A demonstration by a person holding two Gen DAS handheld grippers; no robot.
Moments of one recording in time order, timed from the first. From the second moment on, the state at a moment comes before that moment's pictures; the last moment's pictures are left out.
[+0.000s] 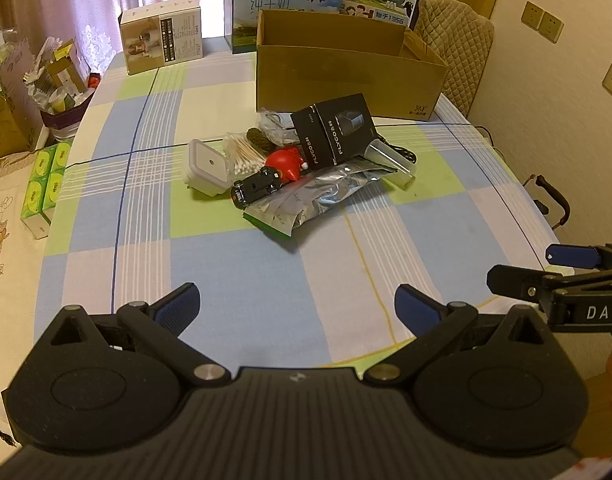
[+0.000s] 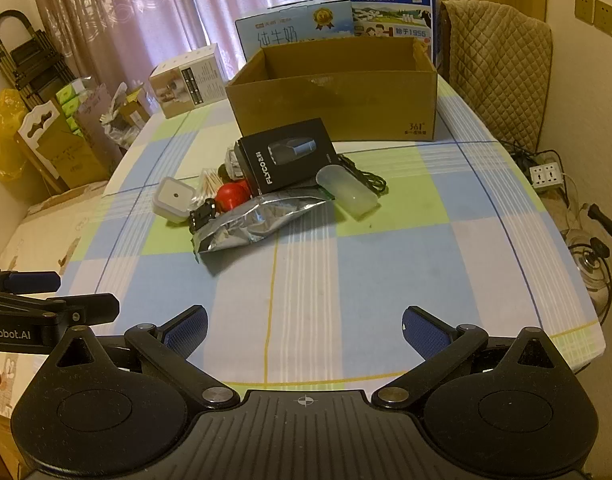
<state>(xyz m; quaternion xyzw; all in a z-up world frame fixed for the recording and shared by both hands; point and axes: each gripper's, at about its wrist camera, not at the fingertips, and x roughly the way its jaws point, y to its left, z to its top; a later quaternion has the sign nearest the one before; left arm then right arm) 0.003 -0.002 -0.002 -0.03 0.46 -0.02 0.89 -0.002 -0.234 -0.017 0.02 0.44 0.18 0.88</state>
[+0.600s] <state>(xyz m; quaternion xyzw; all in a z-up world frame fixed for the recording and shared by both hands) 0.003 -0.002 -0.002 -0.03 0.46 -0.02 0.89 0.001 -0.236 -0.017 0.02 0.44 0.18 0.88</state>
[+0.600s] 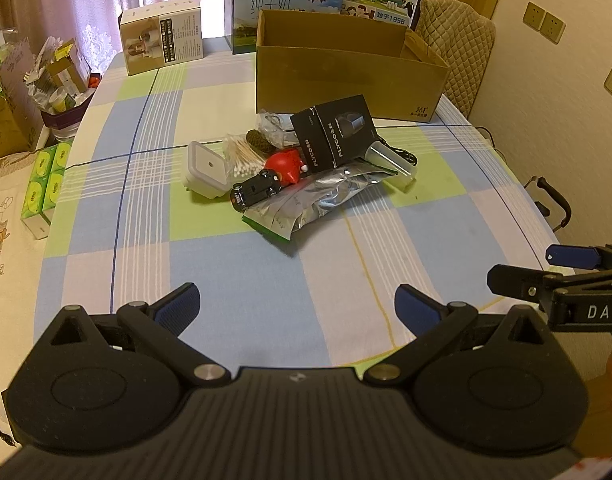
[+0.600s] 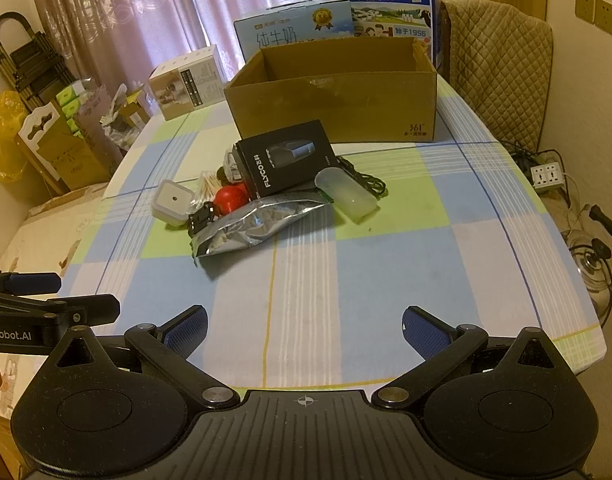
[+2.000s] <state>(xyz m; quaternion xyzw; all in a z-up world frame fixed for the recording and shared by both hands) 0.038 -0.004 -0.006 -0.04 0.47 -0.01 0.88 0.055 -0.259 -0.027 0.02 0.45 0.21 0.87</state>
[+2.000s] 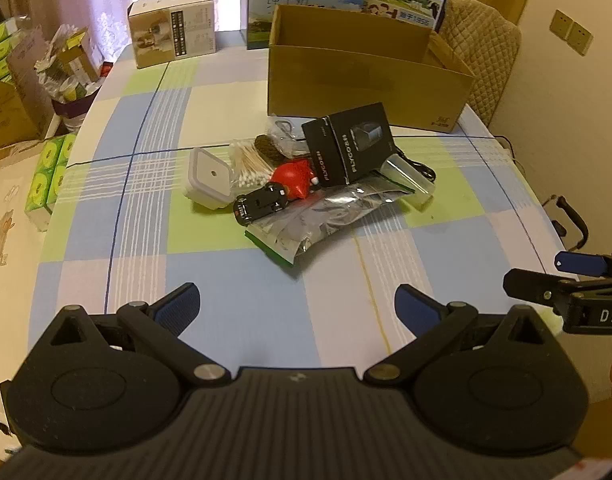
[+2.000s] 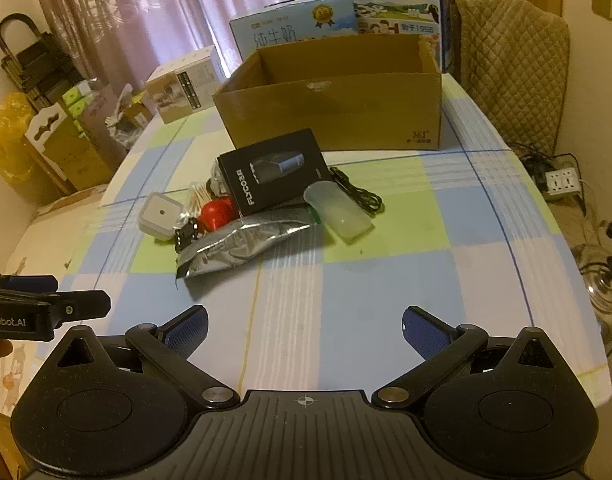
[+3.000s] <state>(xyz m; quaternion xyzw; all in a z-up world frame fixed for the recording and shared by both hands) 0.100 -0.002 -0.020 -0.08 0.47 0.13 0.87 0.182 -0.280 -0.050 0.06 0.46 0.32 0.83</state>
